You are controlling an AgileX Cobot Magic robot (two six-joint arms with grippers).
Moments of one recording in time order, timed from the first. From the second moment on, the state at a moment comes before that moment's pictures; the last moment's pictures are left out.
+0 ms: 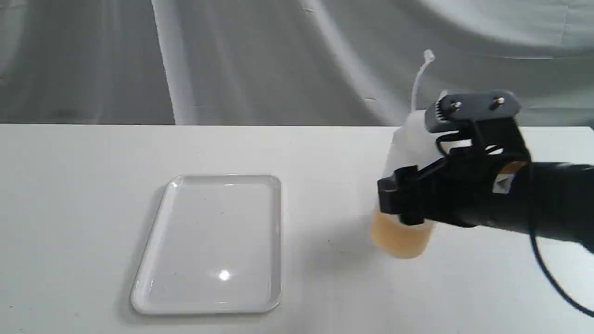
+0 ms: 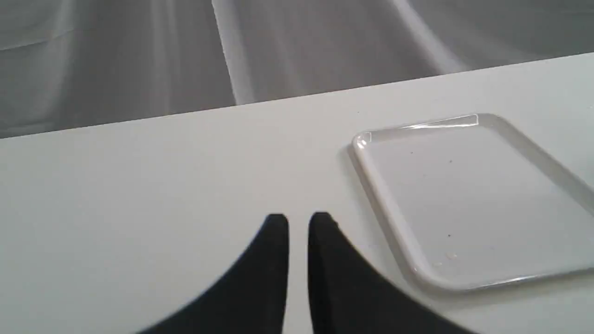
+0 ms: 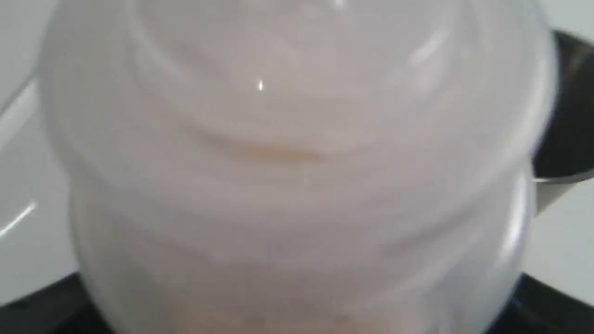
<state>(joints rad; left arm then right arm) -0.07 0.00 0.00 0.04 0.29 0.06 0.26 1.48 -0.75 0.15 -0.01 -0.01</state>
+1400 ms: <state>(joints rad) -0.07 0.00 0.00 0.04 0.29 0.06 0.05 1.55 -1.06 -0.71 0.60 0.16</state>
